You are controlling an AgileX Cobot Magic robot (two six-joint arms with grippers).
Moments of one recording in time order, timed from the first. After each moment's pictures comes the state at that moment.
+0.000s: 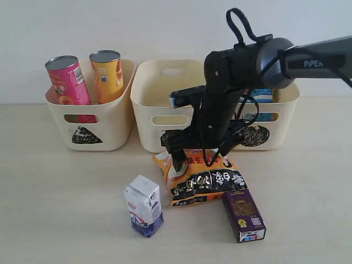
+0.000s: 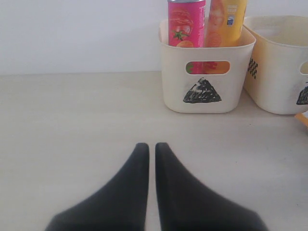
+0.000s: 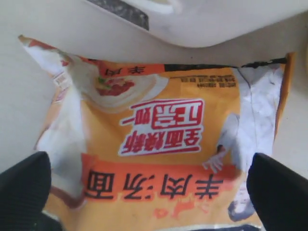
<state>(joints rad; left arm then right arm) -0.01 0.00 0.00 0.02 0.29 -0.01 0.54 2.14 -1.64 0.06 0.86 0.03</state>
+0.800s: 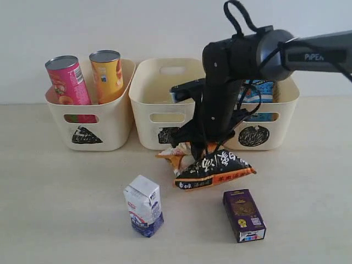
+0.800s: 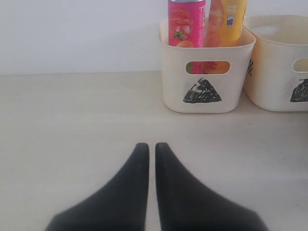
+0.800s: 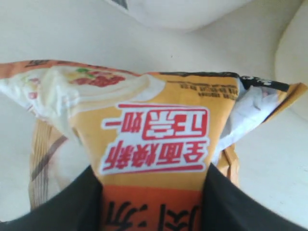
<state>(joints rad) -0.01 0.00 0.00 0.02 0.29 -0.01 0.54 2.13 -1.69 0.00 0.94 0.02</state>
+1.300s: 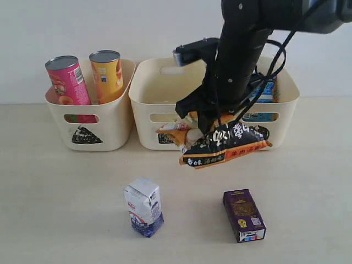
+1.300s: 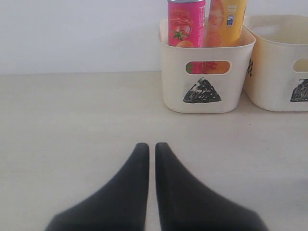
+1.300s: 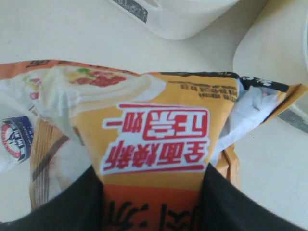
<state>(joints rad) -0.01 0.00 0.00 0.02 0.29 -0.01 0.54 1.91 -1.69 0.01 1.09 -0.06</state>
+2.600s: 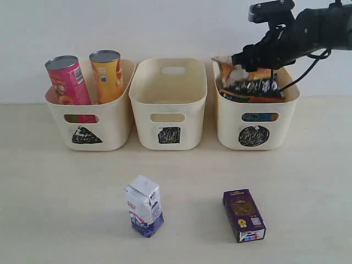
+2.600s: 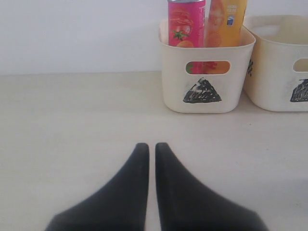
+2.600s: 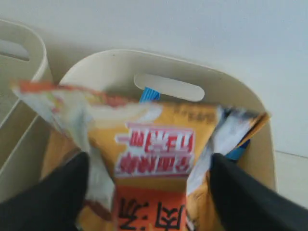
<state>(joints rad) -0.01 0.00 0.00 0.02 0.29 -0.01 0.20 2.08 -1.69 0.01 0.28 -0.08</state>
